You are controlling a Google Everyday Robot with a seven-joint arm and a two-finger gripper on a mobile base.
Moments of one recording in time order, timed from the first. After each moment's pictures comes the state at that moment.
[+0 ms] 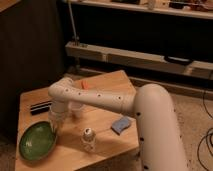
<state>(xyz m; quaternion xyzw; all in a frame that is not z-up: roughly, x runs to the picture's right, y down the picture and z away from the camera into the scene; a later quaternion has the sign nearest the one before) -0.268 0.193 0.774 -0.13 -0.48 -0.70 0.52</state>
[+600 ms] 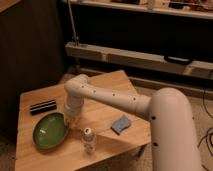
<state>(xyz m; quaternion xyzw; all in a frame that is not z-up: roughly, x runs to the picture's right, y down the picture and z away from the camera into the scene) -0.169 0.180 0.794 -0.17 -0.44 -0.64 0.61</state>
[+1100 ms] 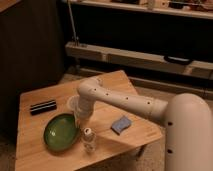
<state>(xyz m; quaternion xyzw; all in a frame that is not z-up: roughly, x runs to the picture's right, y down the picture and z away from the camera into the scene) -0.157 0.202 0.770 -0.15 -0.45 -0.69 0.55</state>
